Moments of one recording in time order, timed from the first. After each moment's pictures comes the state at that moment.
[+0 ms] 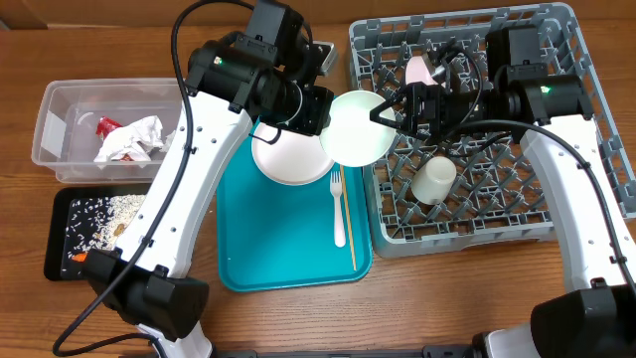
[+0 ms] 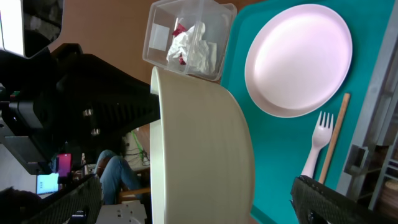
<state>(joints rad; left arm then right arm) -0.41 1.85 2.02 -1.29 0.39 -0.13 0.10 1.65 1.62 -1.08 -0.97 0.17</state>
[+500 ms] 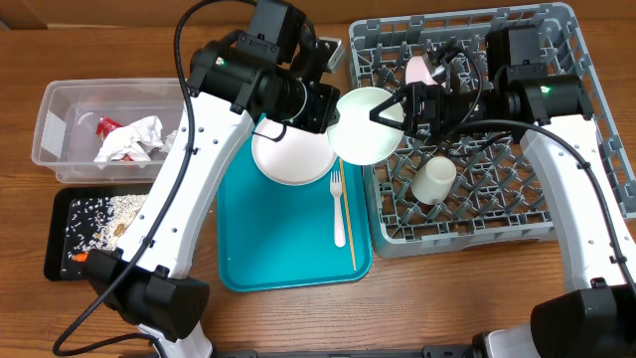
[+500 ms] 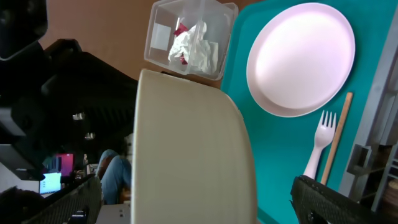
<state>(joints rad) -0.41 1.85 2.02 -1.24 0.46 -0.10 0.10 1.65 1.62 -1.08 -0.98 0.17</state>
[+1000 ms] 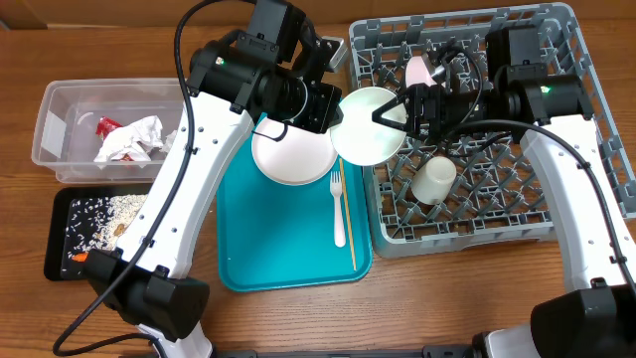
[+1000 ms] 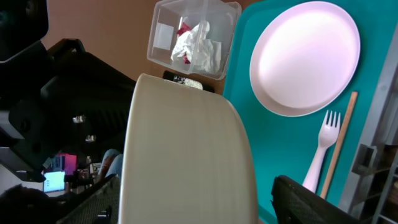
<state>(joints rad) -0.41 1.85 2.02 -1.23 0.49 -0.10 0.10 1.65 1.62 -1.08 -0.99 0.18</state>
